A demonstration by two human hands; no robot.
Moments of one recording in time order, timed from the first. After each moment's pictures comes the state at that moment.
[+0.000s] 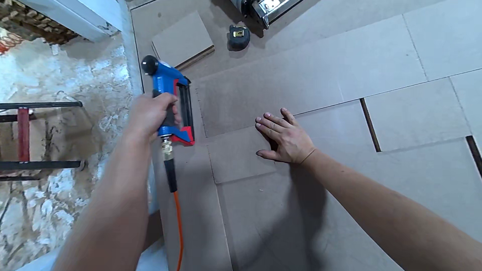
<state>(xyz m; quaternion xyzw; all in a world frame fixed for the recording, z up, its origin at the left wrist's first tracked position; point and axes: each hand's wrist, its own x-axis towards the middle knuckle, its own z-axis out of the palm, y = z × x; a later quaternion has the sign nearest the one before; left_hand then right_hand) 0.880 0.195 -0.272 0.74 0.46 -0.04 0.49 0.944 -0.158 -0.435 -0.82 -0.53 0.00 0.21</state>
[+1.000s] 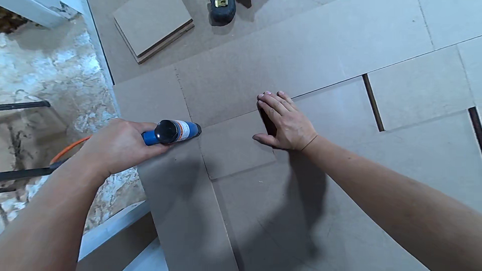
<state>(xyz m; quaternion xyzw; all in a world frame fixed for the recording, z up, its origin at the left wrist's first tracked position) 0.817 0.216 -0.272 0.97 0.04 -0.24 0.07 0.944 -0.157 -0.436 -0.84 -0.48 0.00 0.23</state>
